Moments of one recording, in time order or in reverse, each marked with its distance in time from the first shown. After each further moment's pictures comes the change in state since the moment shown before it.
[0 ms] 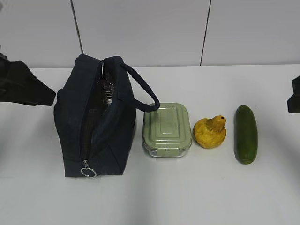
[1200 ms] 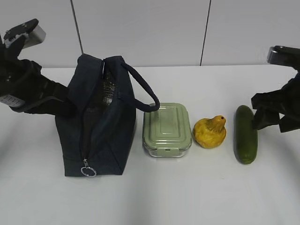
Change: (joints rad) left arm -0.083 0.183 -0.004 -0.035 -0.145 0.047; right arm 0.000 0.307 -0.053 0.162 -0.070 -0.086
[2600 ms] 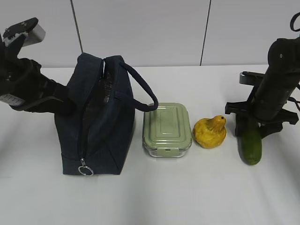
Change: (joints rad) left arm 0.000 0.000 0.000 0.008 -0.024 0.016; right arm 0.000 0.494 -0.339 -0.168 0.050 0.293
